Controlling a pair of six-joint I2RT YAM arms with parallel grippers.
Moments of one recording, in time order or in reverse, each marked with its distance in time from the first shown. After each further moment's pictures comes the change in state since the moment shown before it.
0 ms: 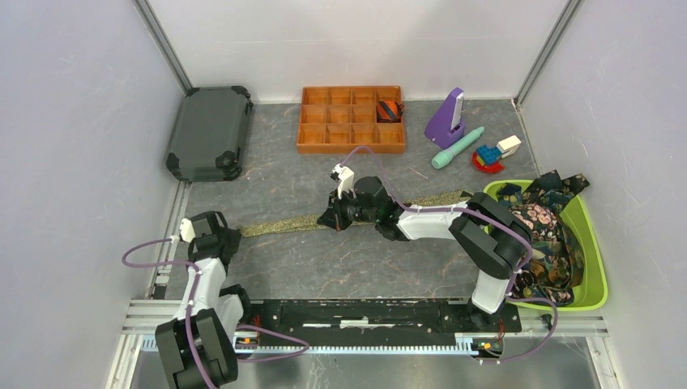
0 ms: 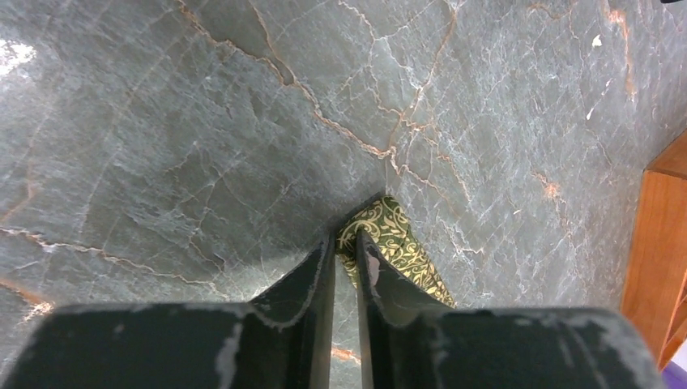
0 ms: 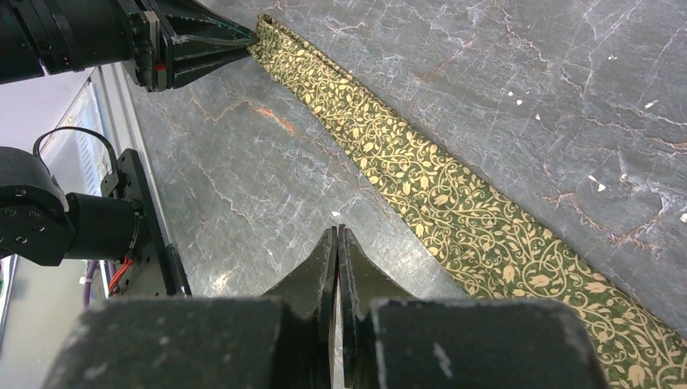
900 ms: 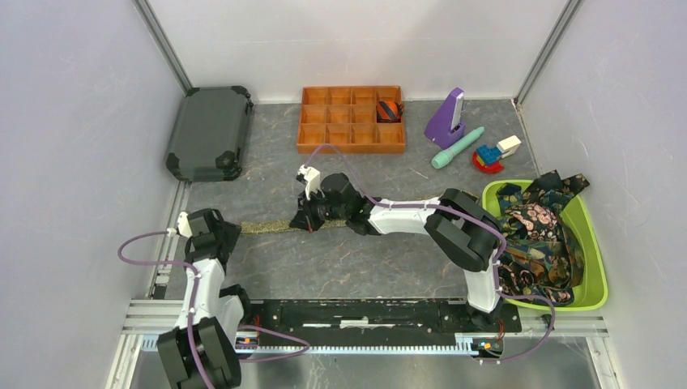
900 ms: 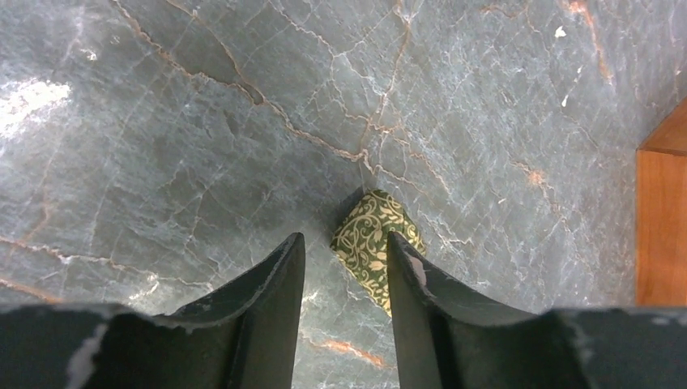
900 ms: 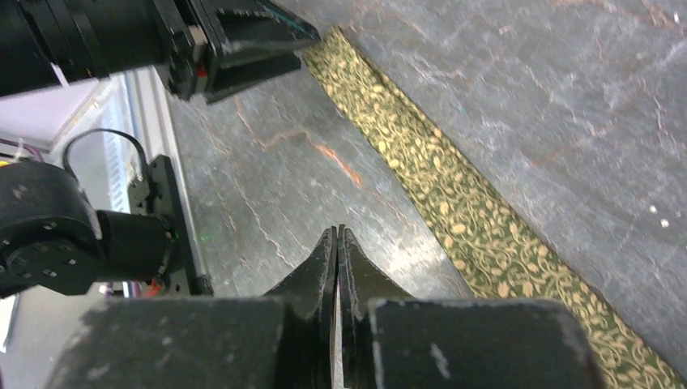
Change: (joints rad) left arm 0.003 -0.076 0.029 -0.056 0.000 0.092; right arm 0.102 0.177 0.309 -0.129 -0.017 -0.024
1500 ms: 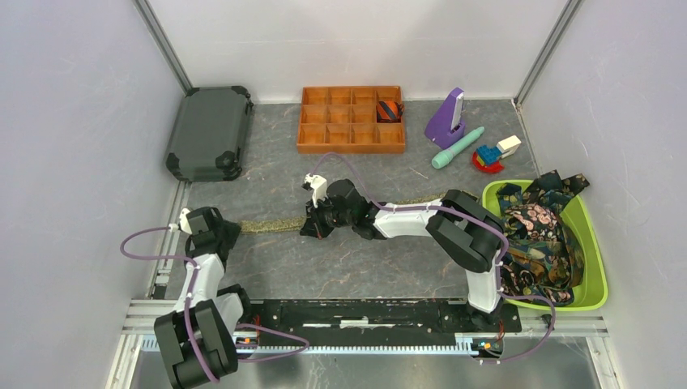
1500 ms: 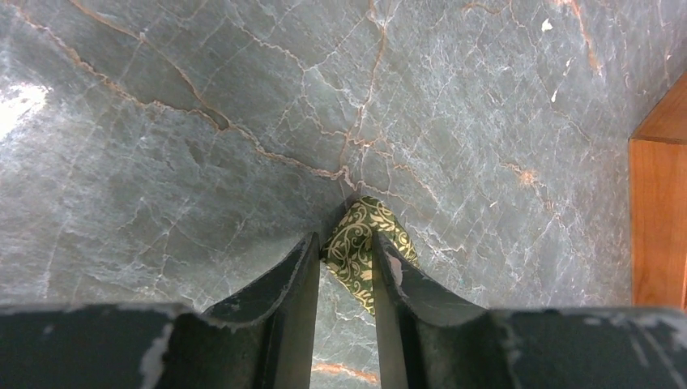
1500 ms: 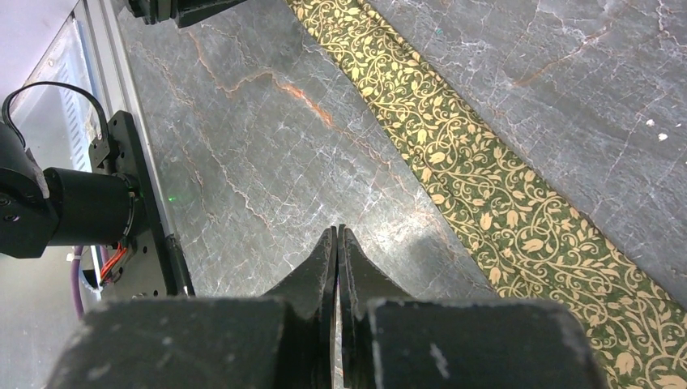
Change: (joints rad) left arm 0.024 0.122 -0.008 0.143 0.076 0.050; right arm -0.006 -0.025 -0.103 -0.021 0.002 -0.035
